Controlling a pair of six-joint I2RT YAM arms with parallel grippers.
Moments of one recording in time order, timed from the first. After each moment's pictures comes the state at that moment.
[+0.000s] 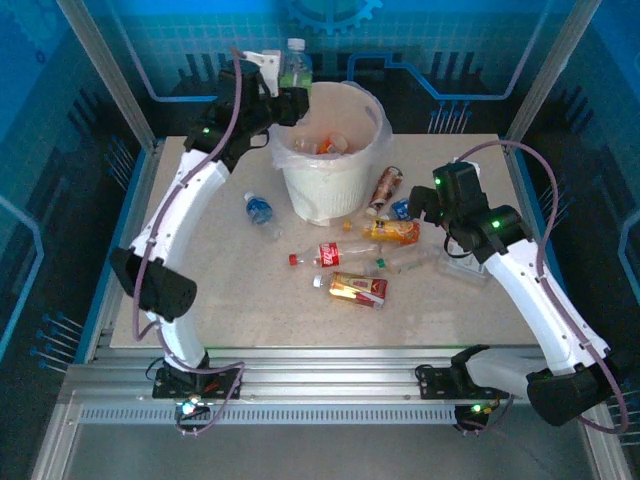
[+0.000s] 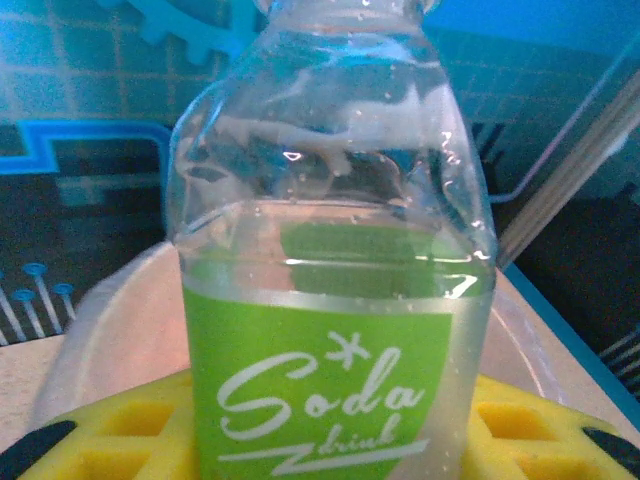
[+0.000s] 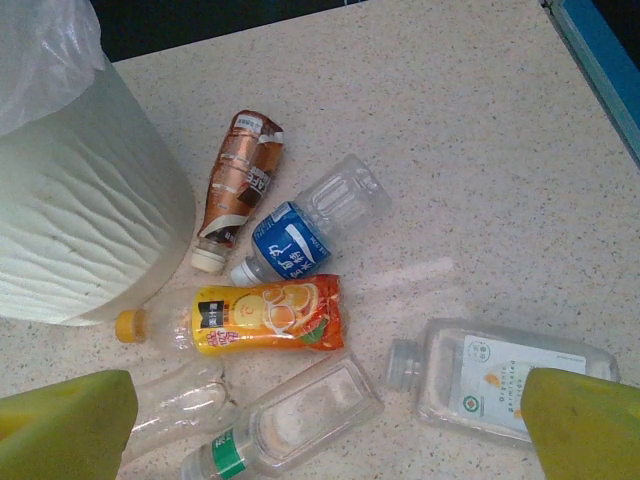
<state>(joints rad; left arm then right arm) -0.33 1.83 2.09 -0.54 0.11 -0.25 0.39 1.16 1.31 -0.95 0.39 0.51</state>
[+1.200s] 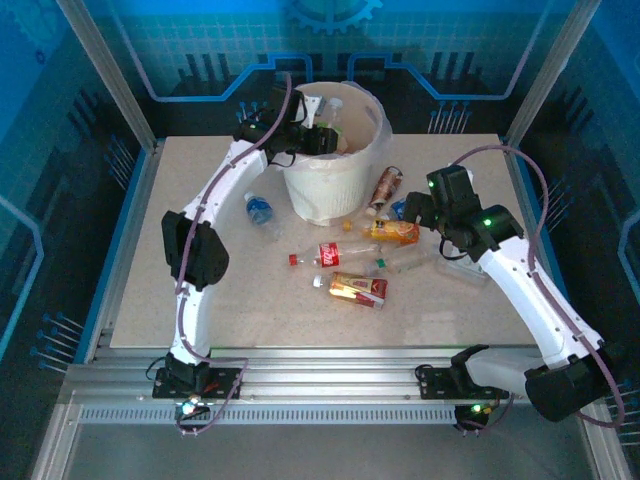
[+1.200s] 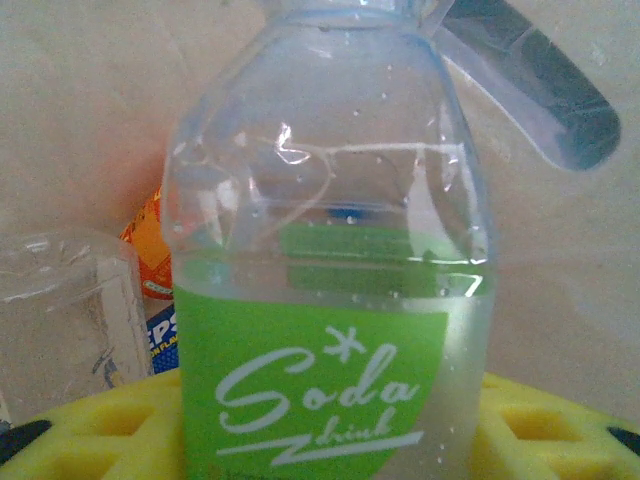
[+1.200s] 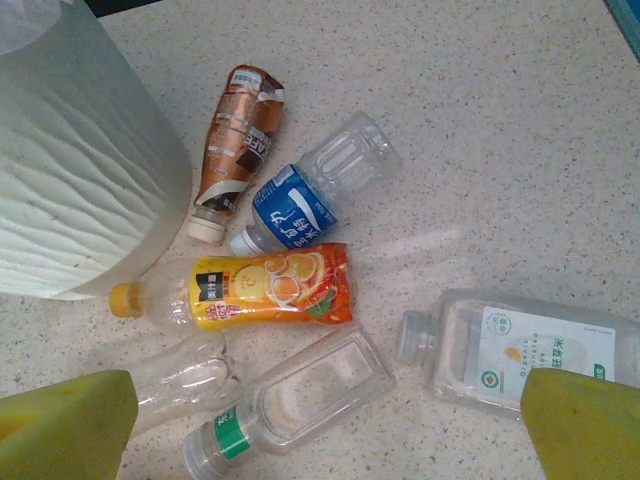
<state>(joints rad) -0.36 2.15 2.23 -0.74 0.29 -0.21 0.39 1.18 1.27 -0.95 0.35 0.55</state>
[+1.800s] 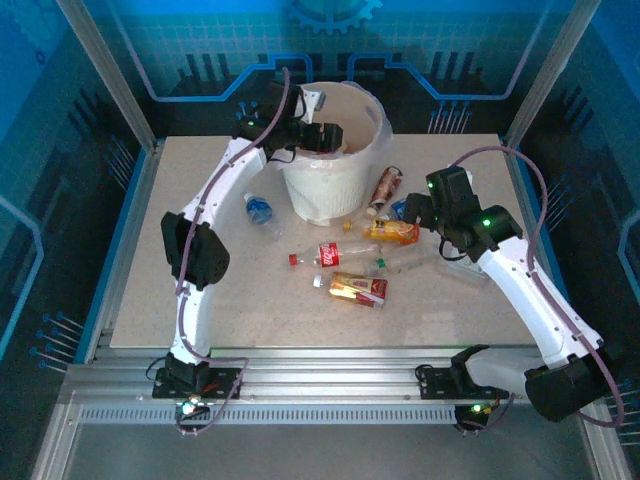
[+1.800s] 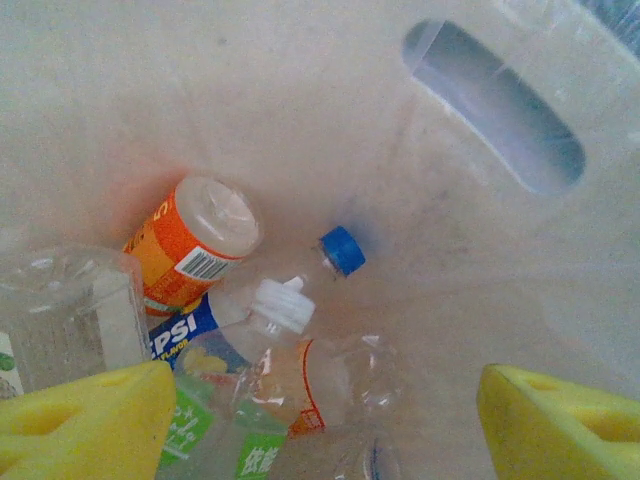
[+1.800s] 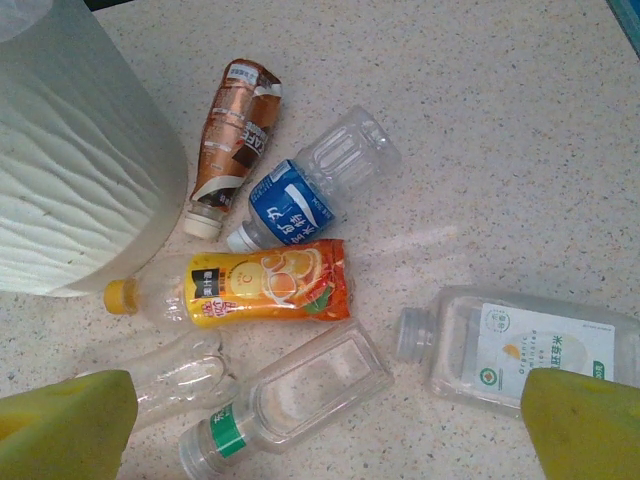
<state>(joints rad) -0.36 2.16 2.29 -0.76 0.29 -0.21 0.39 1.18 1.26 -0.95 0.35 0.55</state>
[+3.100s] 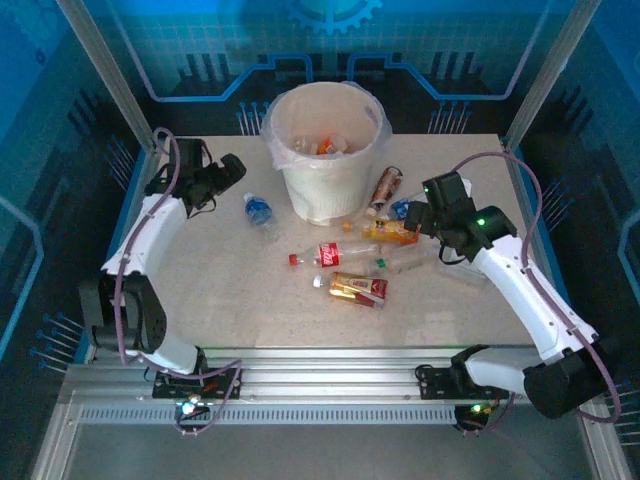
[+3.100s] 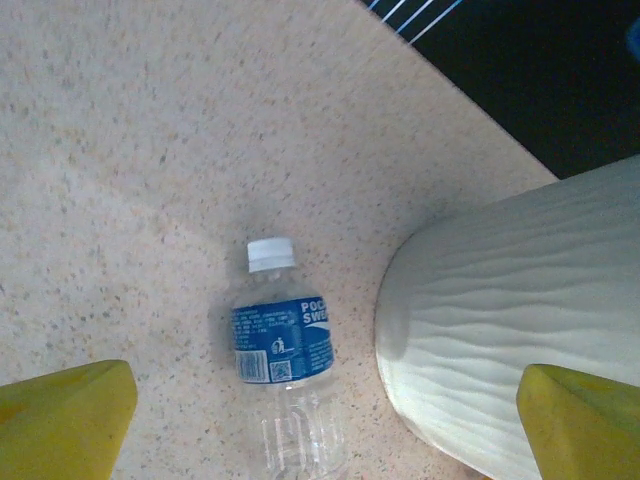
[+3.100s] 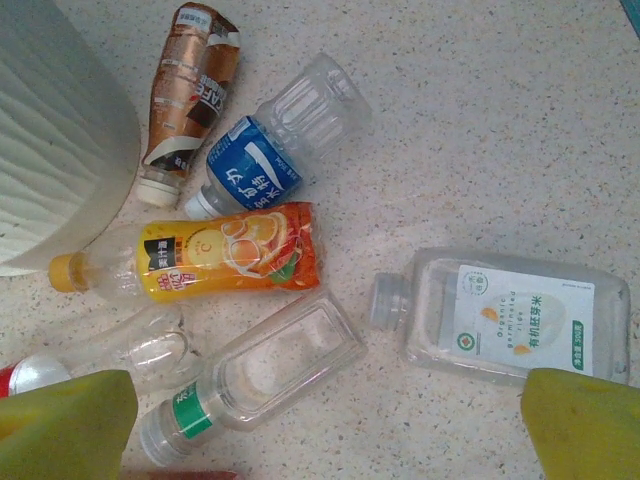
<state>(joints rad) 0.01 1.56 1.30 -0.52 0.10 -0.70 0.39 1.20 1.22 -0.99 0.36 0.58</state>
